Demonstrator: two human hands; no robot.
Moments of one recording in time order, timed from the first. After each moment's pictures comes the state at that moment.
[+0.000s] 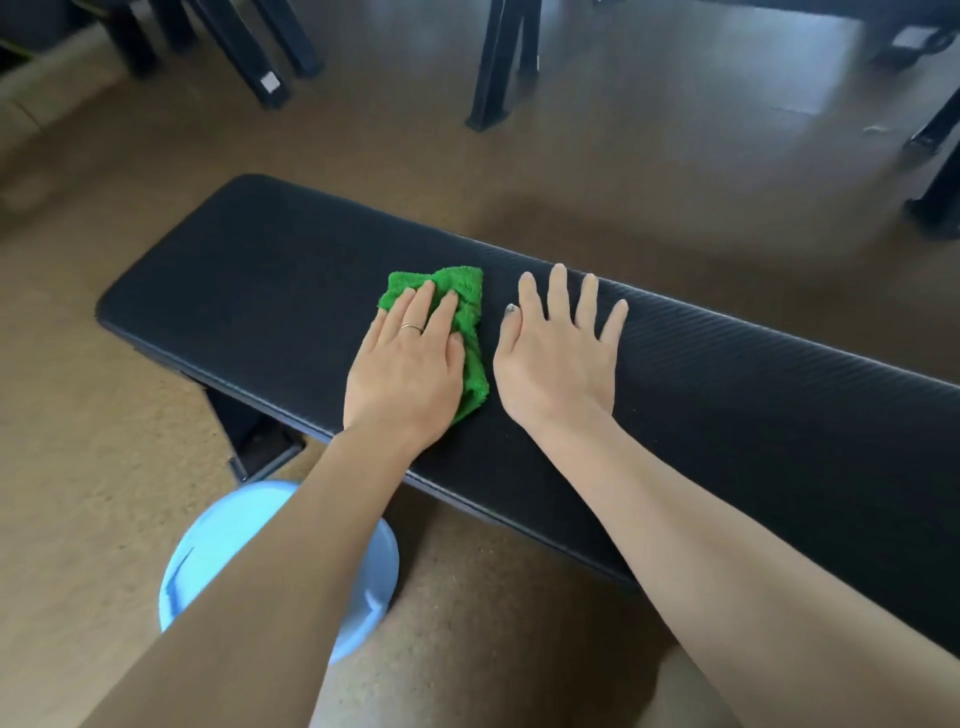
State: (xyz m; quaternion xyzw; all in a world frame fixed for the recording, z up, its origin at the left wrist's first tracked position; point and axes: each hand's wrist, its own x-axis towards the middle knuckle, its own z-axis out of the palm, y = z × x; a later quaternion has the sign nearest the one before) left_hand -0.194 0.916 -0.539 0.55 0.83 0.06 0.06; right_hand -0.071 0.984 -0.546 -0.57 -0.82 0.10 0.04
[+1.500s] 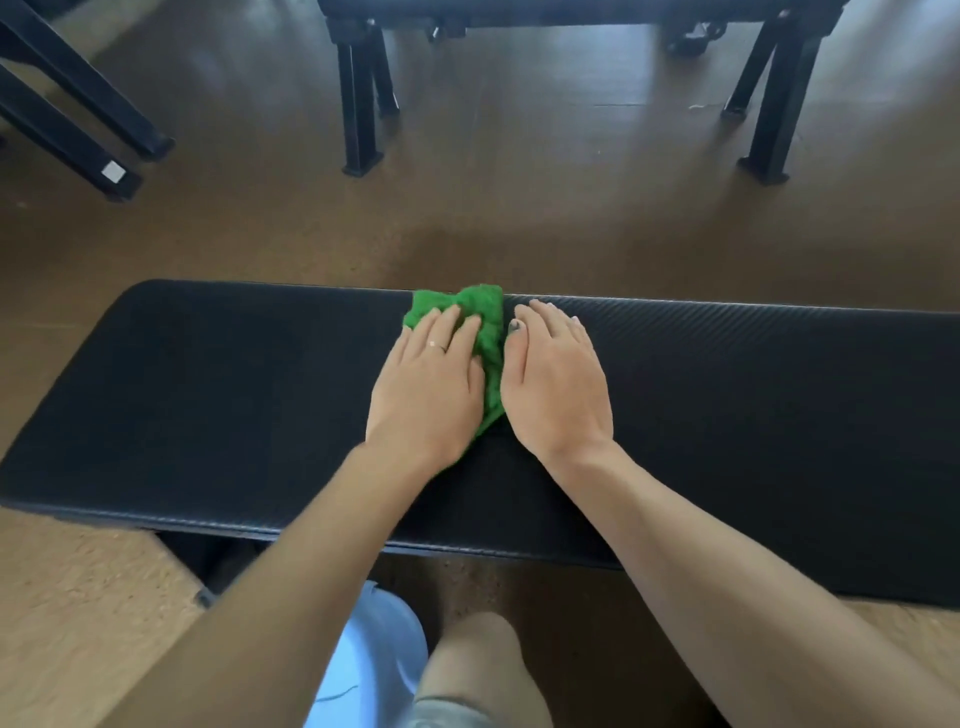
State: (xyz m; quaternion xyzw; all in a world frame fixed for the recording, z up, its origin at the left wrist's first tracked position) left_hand -0.208 0.963 -0.542 0.72 0.69 0.04 0.07; right_hand -0.074 0.981 -0.558 -0.63 -0.72 0.11 0.28
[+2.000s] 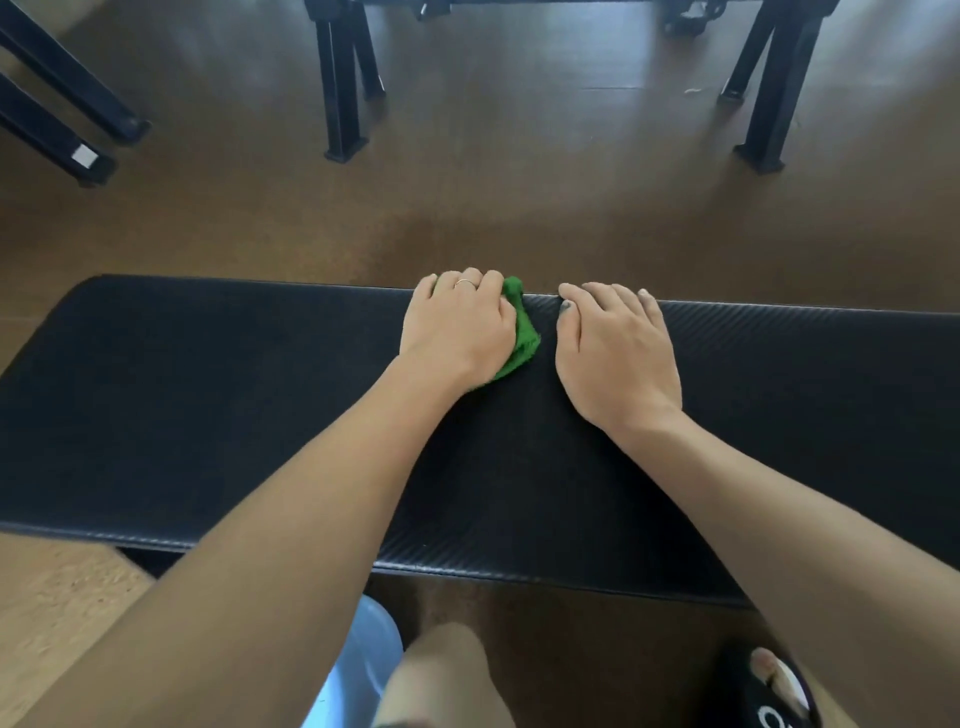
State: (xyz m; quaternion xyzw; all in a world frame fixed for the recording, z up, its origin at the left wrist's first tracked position) left_hand -0.160 1.047 -0.543 0.73 0.68 0.02 0.06; right_hand 0.005 1.024 -0.566 -0.65 -0.73 0.05 0.20
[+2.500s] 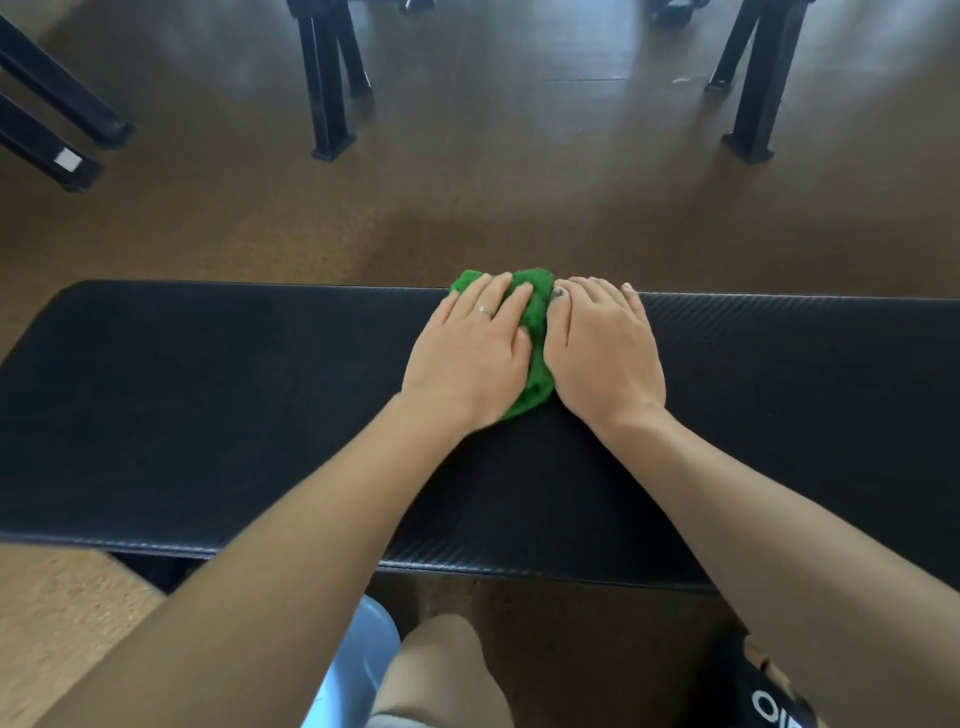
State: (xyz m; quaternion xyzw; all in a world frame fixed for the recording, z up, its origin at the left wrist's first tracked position) left_hand -0.141 1.015 -0.542 0.77 0.63 0.03 0.09; right_hand 0.003 1.025 -0.565 -0.65 -0.72 0.06 0.24
